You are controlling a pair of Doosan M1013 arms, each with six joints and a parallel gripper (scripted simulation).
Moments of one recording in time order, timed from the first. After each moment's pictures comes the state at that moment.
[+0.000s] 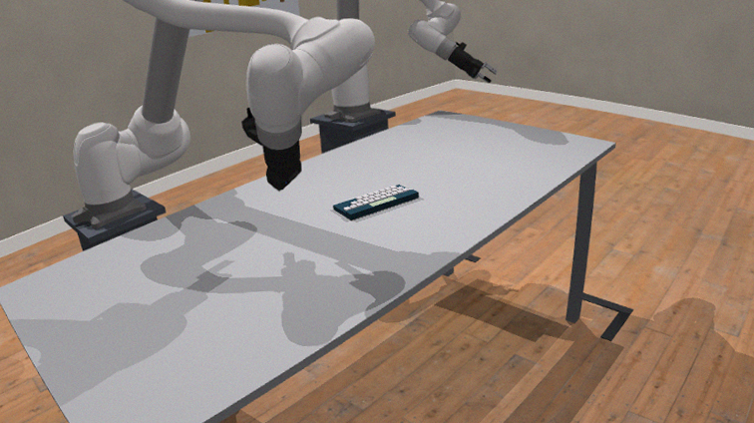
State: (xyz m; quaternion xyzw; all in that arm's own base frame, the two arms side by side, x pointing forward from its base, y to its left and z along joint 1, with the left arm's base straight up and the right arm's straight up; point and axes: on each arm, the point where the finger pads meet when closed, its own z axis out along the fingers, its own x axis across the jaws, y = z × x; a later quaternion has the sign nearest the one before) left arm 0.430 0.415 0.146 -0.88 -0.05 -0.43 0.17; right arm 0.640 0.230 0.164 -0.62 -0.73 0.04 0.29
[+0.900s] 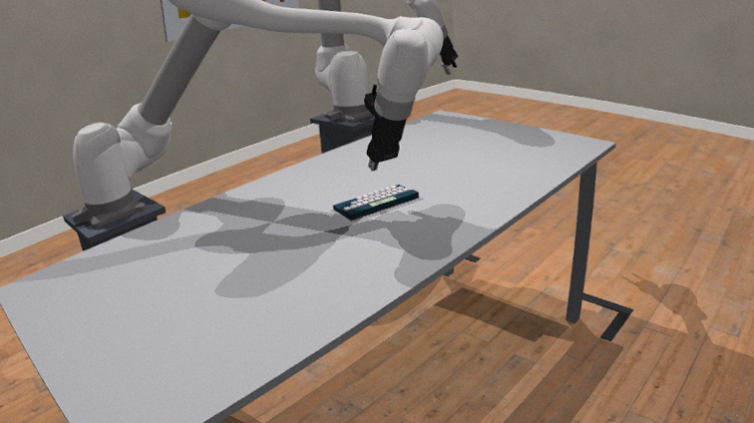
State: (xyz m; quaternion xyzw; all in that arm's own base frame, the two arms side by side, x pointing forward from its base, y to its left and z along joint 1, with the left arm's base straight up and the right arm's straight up) left arm 0.118 0.540 0.129 -0.70 -0.66 -0.19 0.17; right arm 0.635 0.535 0.117 -0.75 -0.62 0.14 0.17
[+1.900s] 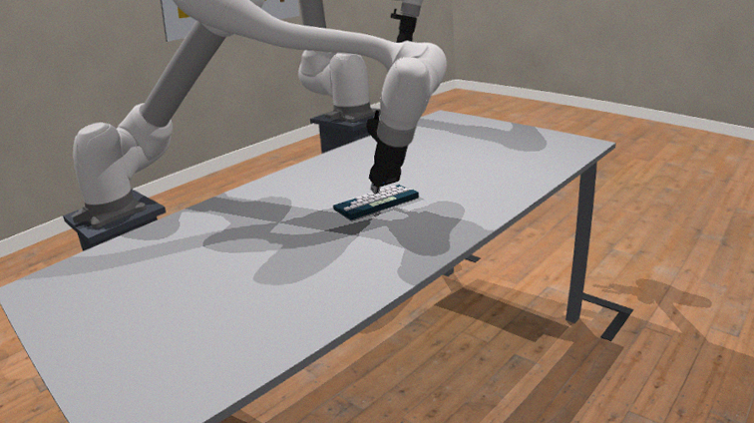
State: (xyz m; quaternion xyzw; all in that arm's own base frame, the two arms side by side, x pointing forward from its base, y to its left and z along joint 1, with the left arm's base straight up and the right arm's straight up) left arm -0.048 0.354 0.215 -0.11 -0.99 0.12 0.04; right arm 0.636 0.535 0.052 -0.75 -0.62 0.14 0.17
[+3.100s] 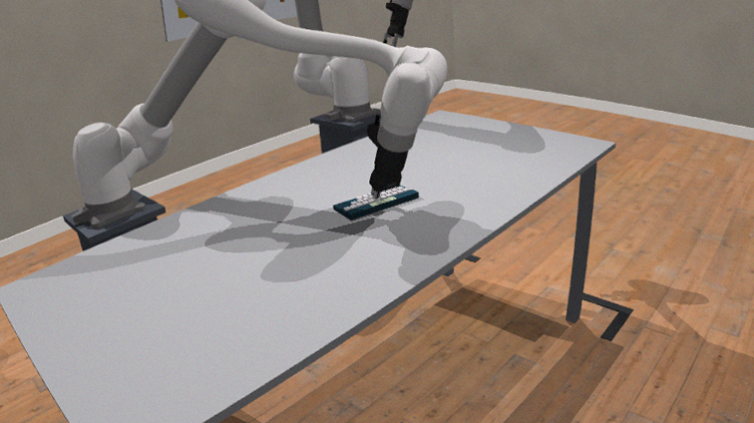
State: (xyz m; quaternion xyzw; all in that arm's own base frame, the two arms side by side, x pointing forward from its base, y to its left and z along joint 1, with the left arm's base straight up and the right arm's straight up) left arm -0.045 0.300 0.268 0.04 -0.98 0.22 0.00; right arm 0.636 0.535 0.039 -0.75 -0.62 0.14 0.17
